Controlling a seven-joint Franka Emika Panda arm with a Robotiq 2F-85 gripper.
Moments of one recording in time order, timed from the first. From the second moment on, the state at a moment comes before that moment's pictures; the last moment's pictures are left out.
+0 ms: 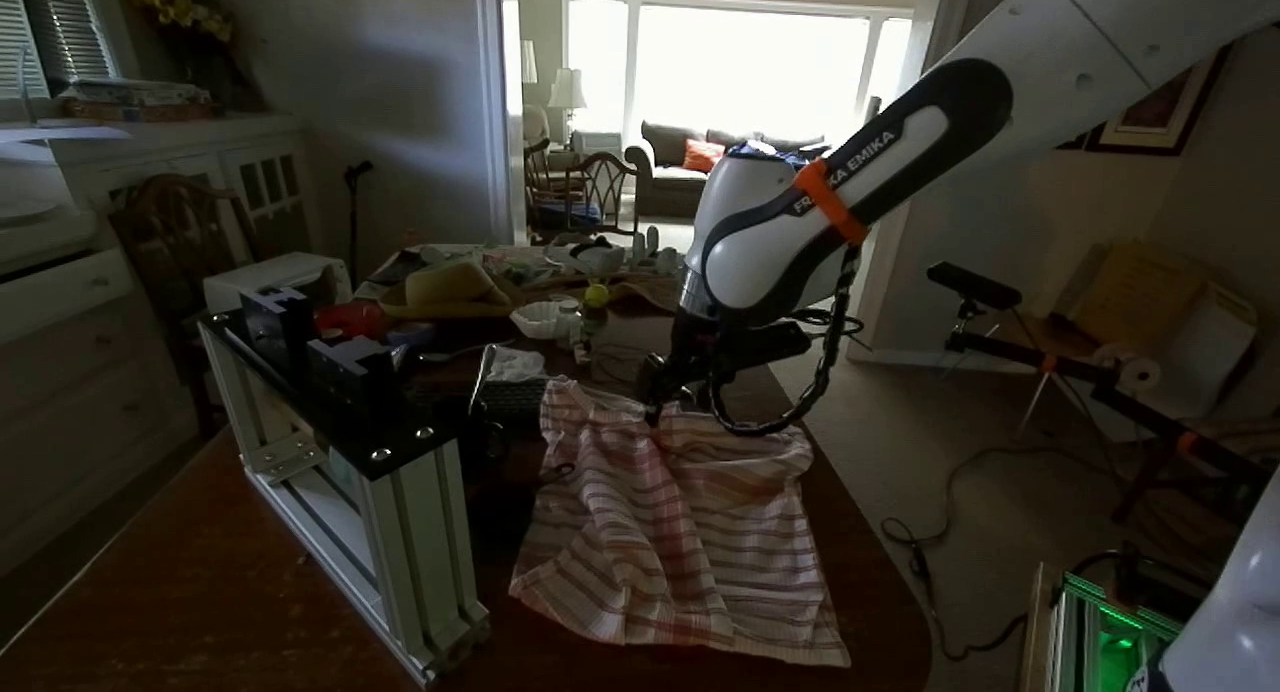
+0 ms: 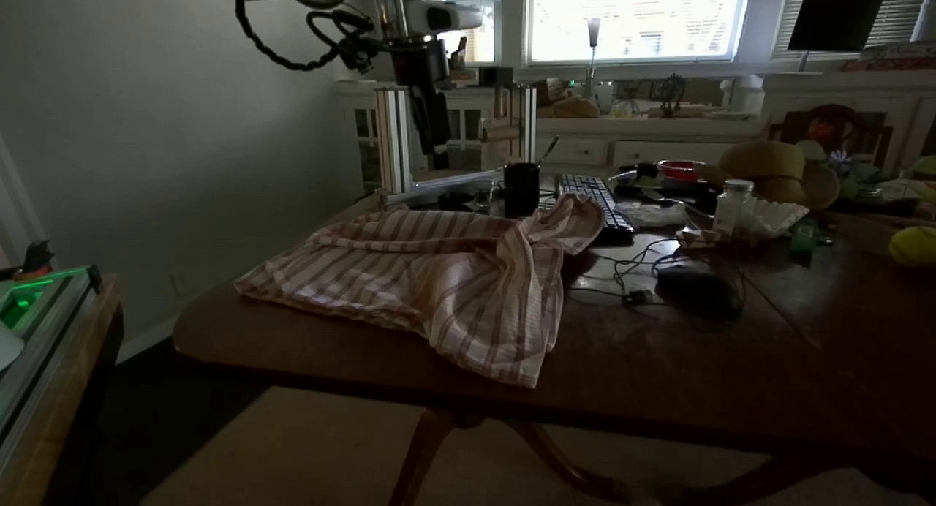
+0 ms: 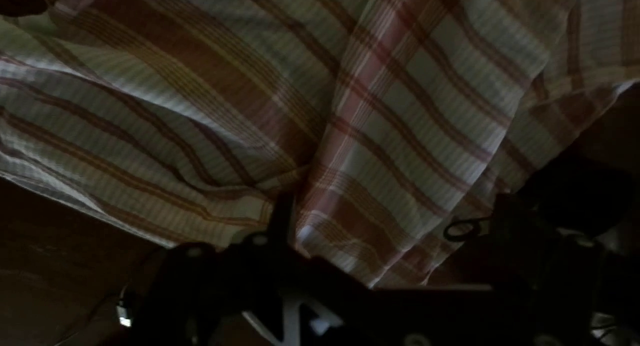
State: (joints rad) arm -0.11 0.08 0.10 -2.35 0.08 2.59 0.16
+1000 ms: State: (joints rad) arm -0.01 -0.04 0.09 -2.44 0.29 2.54 -0.26
